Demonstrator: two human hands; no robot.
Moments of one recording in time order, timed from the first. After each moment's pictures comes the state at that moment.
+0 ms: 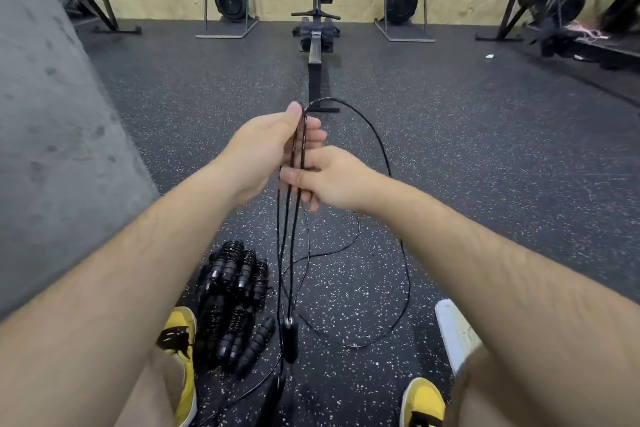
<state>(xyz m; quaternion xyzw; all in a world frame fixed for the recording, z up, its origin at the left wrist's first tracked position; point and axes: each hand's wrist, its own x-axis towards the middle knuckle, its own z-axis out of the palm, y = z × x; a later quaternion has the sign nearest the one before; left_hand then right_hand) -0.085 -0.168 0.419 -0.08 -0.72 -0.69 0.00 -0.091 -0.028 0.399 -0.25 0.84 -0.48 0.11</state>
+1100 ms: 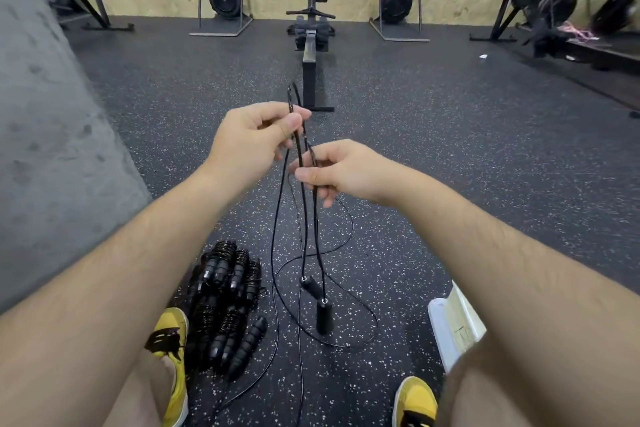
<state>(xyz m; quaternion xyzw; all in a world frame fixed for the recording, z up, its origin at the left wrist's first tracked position) -0.084 -0.169 0.418 -0.11 -0.79 -0.58 0.17 -0.098 0.005 0.408 -0.23 0.82 -0.50 0.15</state>
